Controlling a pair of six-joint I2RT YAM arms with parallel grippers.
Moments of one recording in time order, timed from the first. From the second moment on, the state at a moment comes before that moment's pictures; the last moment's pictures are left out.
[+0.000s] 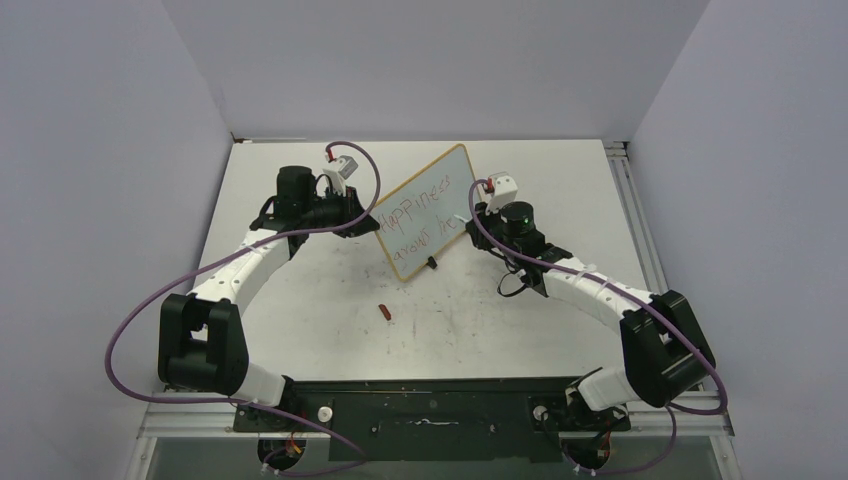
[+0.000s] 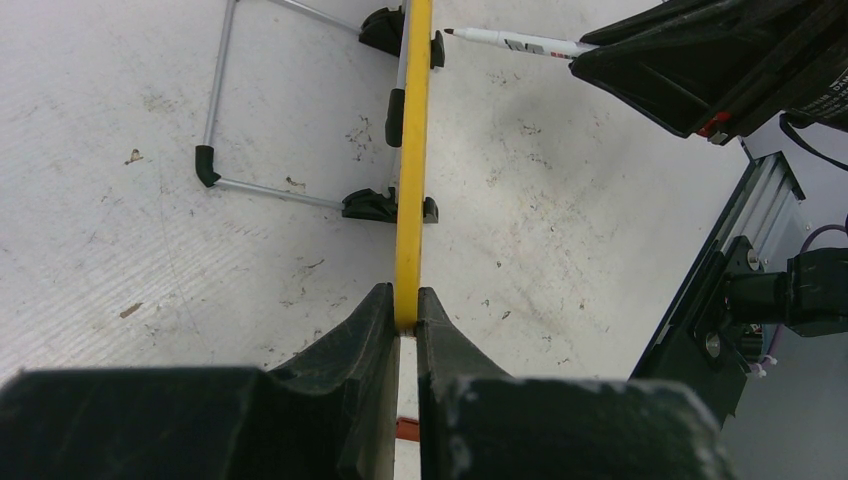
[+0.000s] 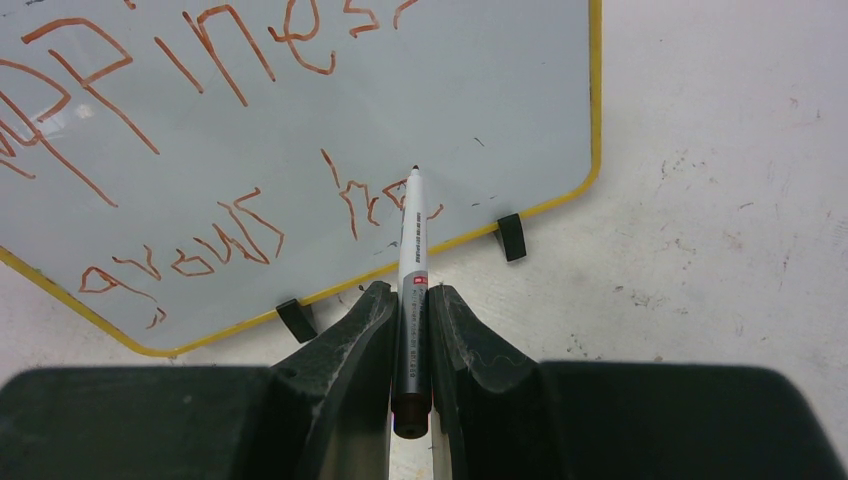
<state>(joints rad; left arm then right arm) -0.20 1.47 1.04 -0.16 0.71 -0.17 0.51 1.43 0.80 0.22 0.01 0.17</state>
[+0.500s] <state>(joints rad) -0.20 1.47 1.04 -0.16 0.71 -0.17 0.51 1.46 0.80 0.25 0.01 0.17</state>
